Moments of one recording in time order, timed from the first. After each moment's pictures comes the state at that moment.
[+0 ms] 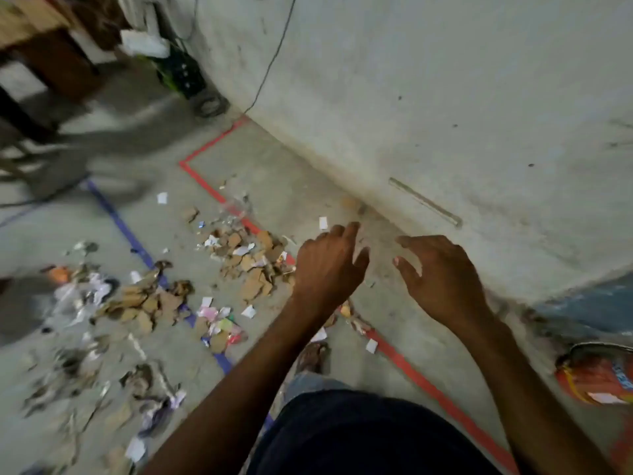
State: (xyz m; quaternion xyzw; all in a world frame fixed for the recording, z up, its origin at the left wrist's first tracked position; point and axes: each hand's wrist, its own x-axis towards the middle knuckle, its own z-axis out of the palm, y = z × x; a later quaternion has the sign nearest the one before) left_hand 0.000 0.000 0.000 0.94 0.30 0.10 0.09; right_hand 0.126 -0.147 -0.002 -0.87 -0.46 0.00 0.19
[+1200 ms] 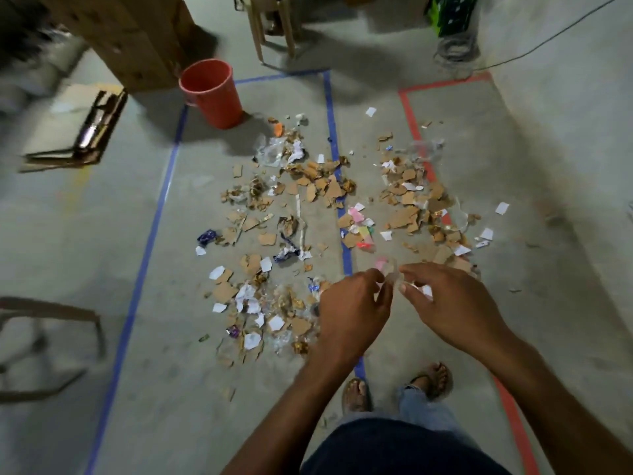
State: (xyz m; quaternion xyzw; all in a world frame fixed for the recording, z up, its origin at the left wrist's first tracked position) left_hand -0.391 -0.217 -0.033 0.73 0.65 0.16 0.16; right_hand -0.219 -0.214 -0.016 -0.65 -0.72 0.21 0.13
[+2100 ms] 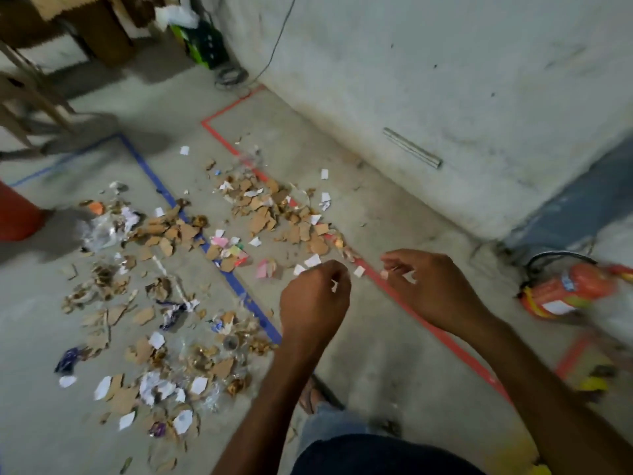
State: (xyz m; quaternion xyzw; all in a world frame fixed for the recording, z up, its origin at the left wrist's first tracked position) left_hand -0.252 -0.371 -0.010 0.85 0.45 0.13 0.24; right_hand -0.078 -0.480 -0.004 -0.81 -0.46 0.18 0.31
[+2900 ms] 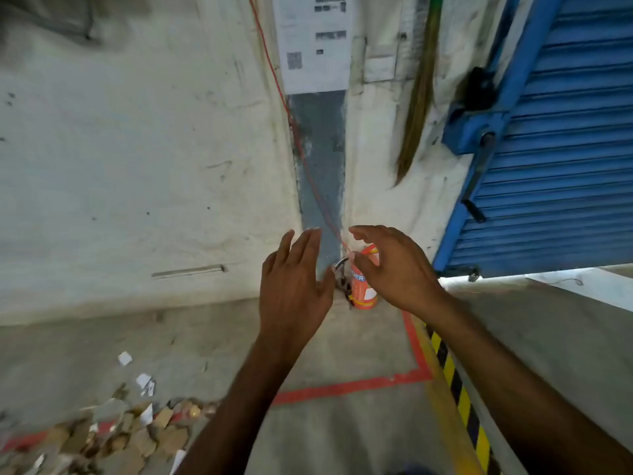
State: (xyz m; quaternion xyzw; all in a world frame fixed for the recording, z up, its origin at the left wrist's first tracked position) left_hand 0.049 -0.509 0.077 0.95 -0.09 0.25 0.17; right_hand 0.078 -0.698 0.091 -0.93 -0.14 -0.15 0.32
